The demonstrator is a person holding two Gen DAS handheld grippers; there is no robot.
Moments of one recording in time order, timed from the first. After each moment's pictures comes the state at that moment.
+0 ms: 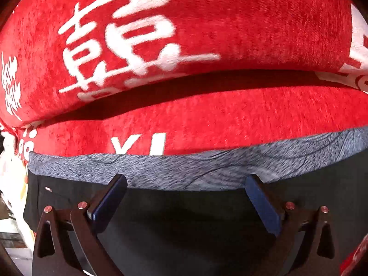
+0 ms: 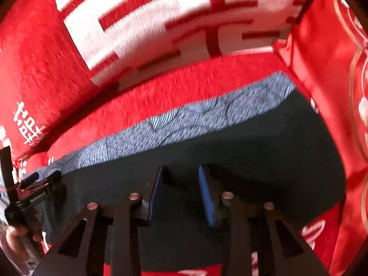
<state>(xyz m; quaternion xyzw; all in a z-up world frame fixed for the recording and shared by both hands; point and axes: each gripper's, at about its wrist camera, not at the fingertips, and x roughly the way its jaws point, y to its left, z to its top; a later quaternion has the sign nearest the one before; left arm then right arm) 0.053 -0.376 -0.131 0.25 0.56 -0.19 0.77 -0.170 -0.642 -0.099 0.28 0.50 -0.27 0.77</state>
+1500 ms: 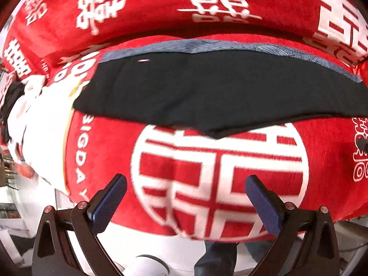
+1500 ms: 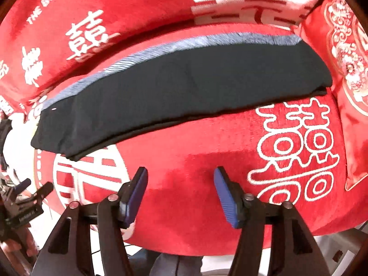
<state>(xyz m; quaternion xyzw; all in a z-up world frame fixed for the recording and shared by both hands) -0.080 -0.154 -0.034 0.22 0.60 -0.14 0.76 -0.205 -0.424 -0.035 0.24 0.58 -0.19 0.76</state>
